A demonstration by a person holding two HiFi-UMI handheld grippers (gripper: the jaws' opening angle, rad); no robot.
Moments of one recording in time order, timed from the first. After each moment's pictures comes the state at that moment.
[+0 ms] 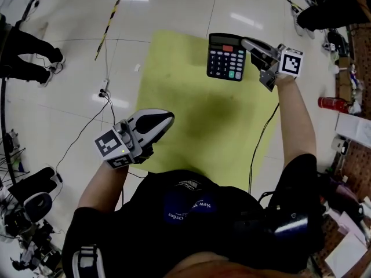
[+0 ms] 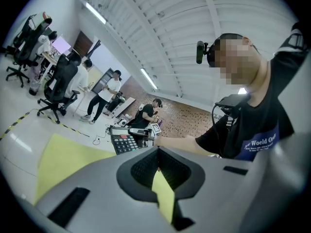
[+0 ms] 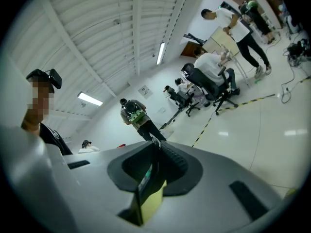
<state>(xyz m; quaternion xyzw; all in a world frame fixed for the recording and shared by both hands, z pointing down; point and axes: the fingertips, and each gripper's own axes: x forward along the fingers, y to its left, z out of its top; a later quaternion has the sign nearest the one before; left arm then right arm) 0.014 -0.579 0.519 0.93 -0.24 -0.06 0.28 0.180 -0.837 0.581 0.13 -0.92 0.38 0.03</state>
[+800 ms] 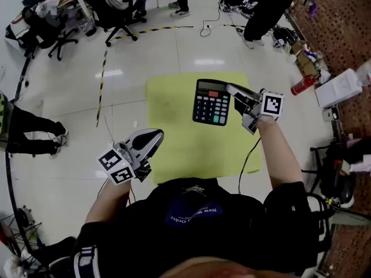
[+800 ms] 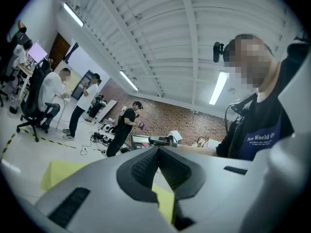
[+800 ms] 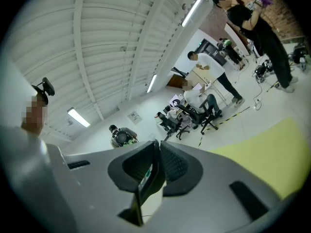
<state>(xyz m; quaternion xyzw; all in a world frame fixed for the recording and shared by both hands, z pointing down) -0.063 -0.479 0.400 0.96 -0.17 -0.05 0.21 0.170 -0.600 0.411 0.29 -0.88 0.37 -0.10</state>
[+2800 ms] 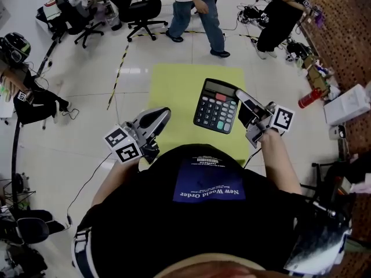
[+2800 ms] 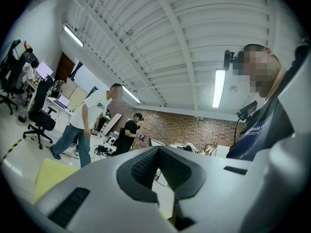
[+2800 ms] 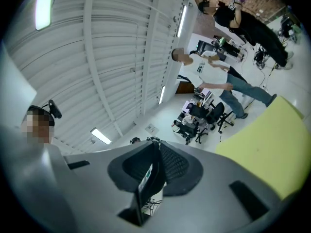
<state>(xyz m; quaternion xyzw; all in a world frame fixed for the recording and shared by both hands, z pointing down) 0.053 -0.358 0.345 0.95 -0.24 -0.11 0.17 0.264 -0.421 0.342 0.22 -0.87 0.38 -0.21</state>
